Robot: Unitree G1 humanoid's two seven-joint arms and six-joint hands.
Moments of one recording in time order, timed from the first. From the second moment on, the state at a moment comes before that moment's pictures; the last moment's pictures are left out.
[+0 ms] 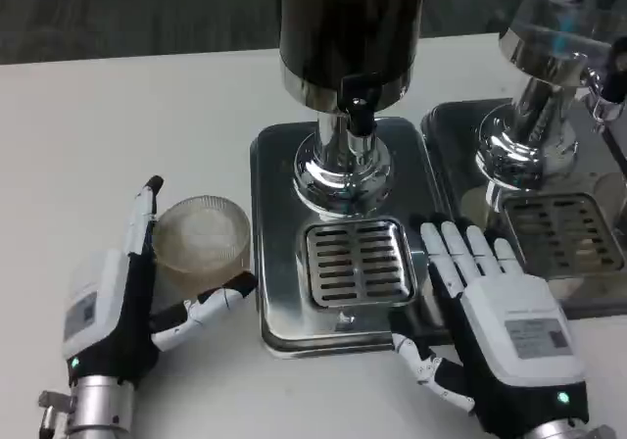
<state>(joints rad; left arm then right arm) -0.24 0.34 -0.24 1.04 0.57 -0.66 0.74 0.22 -0.32 0.42 -0.06 -1.02 0.05 -0.40</state>
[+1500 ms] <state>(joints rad) -0.24 0.33 -0.32 0.97 0.69 -0.65 1.08 0.22 -0.32 0.41 -0.08 -1.02 0.05 -0.38</state>
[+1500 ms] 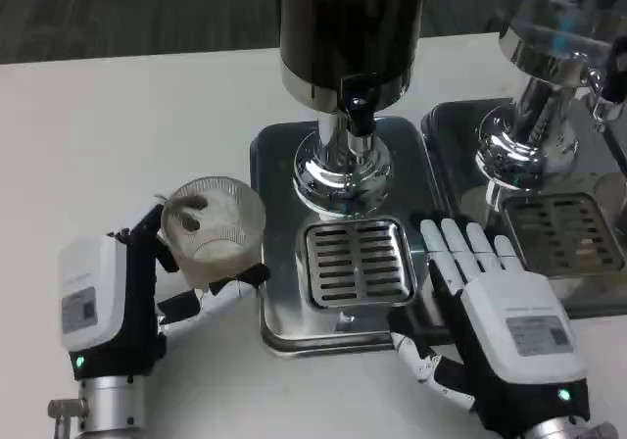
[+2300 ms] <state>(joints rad) -0.32 0.30 -0.38 1.00 0.72 -0.66 0.98 0.26 -0.30 0.41 -0.08 -1.02 0.05 -0.42</state>
